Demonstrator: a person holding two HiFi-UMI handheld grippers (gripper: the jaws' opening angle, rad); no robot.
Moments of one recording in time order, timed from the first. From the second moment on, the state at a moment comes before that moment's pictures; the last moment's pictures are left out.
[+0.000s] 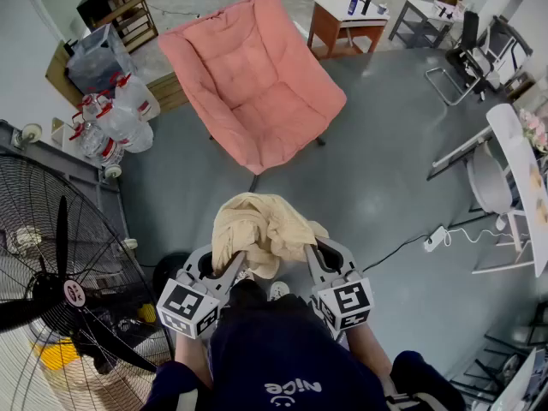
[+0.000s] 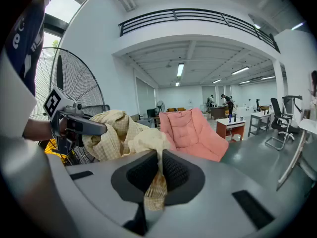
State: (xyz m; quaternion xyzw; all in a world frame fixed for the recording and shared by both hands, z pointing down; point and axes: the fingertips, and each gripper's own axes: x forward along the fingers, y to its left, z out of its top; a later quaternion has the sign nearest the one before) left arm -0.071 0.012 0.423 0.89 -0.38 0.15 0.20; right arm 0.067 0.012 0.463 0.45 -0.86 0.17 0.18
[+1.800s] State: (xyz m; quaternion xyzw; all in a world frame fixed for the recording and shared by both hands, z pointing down) left arm -0.032 -0.061 0.454 0.92 -0.35 0.13 0.15; right arm 0.080 -0.080 0.477 0.48 -0.85 0.16 0.11
